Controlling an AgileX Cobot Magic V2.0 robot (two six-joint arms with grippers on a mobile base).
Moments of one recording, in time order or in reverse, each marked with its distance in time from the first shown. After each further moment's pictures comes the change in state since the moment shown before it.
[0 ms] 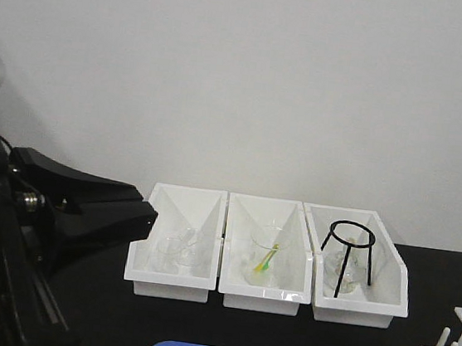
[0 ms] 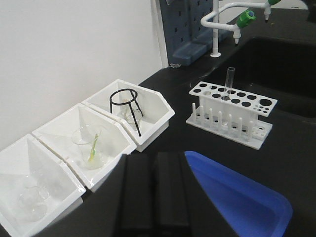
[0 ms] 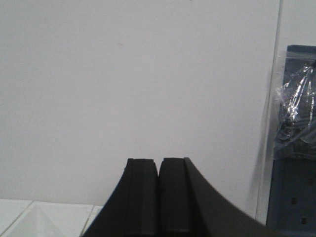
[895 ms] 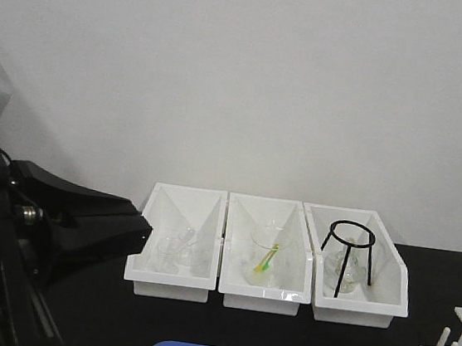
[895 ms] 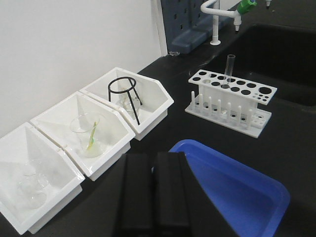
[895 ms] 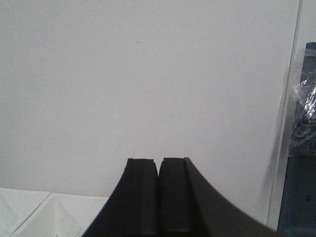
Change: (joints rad) left arm 0.000 0.000 0.000 0.000 0.040 -0.002; right arm 0.000 -0.038 0.000 -0.157 -0.010 0.176
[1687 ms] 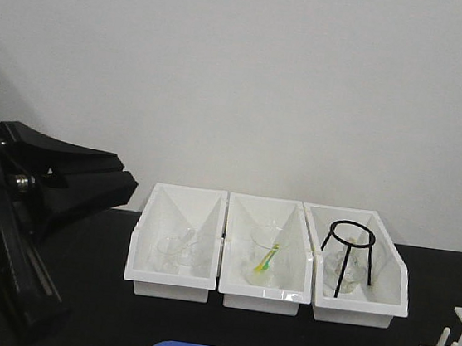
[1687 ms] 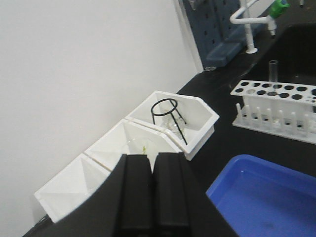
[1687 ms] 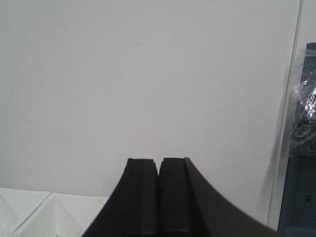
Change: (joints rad) left arm 0.126 -0.008 0.062 0.003 -0.176 0.200; right arm 0.000 0.000 0.000 -0.001 -0.001 0.000
